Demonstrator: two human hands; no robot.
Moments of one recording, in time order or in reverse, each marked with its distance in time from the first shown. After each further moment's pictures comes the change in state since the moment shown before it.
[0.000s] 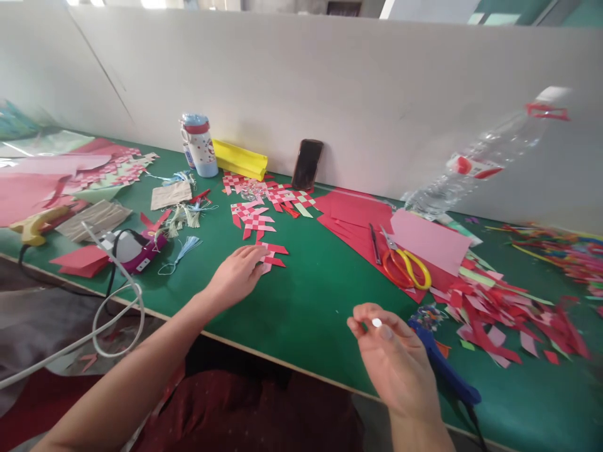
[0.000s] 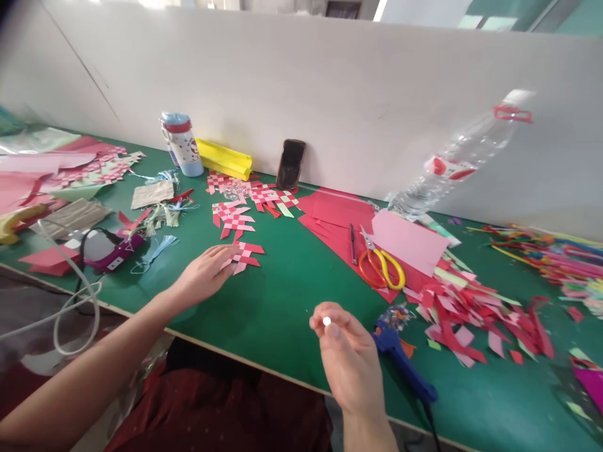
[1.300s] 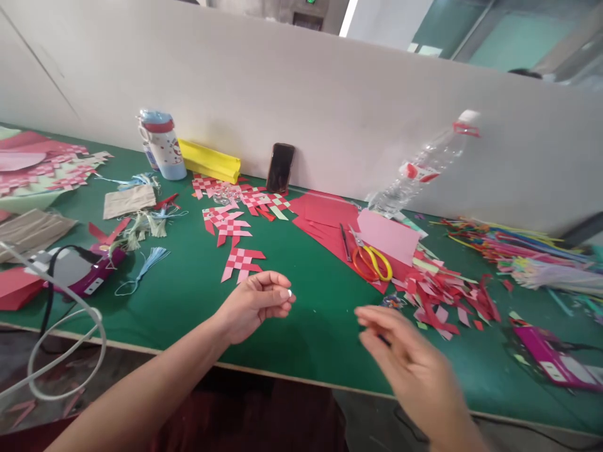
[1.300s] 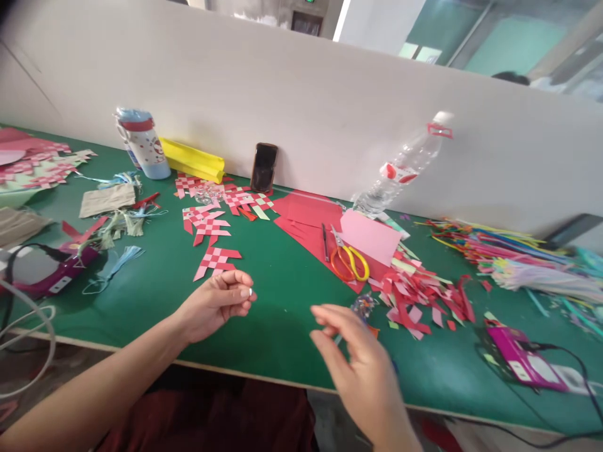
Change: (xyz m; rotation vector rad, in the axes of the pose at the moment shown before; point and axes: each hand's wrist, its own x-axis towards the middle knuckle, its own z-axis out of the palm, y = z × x) left_hand 0.004 0.059 0.037 -1.546 -0.316 -0.577; right_hand -0.012 -0.059 -0.029 -1.079 -0.052 -0.260
